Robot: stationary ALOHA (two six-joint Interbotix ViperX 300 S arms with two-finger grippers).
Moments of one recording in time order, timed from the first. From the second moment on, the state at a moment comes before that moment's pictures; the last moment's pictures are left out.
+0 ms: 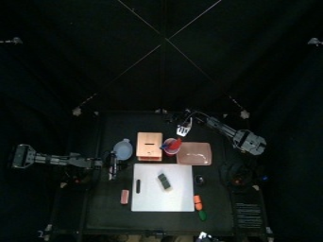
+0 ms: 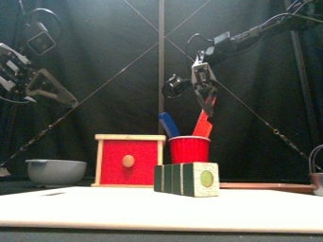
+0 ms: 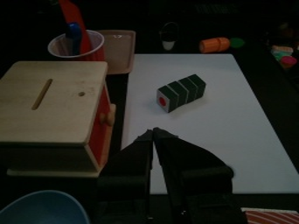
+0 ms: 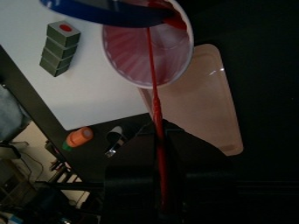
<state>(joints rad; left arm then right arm) 0.07 -0.66 1.32 0.03 -0.36 0.00 -0.67 0.16 -0.09 0.33 1.54 -0.26</state>
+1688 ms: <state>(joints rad) -0.07 -0.52 1.24 -0.02 -0.37 -0.01 -0.27 -0.48 0.60 0.33 0.91 -0.15</state>
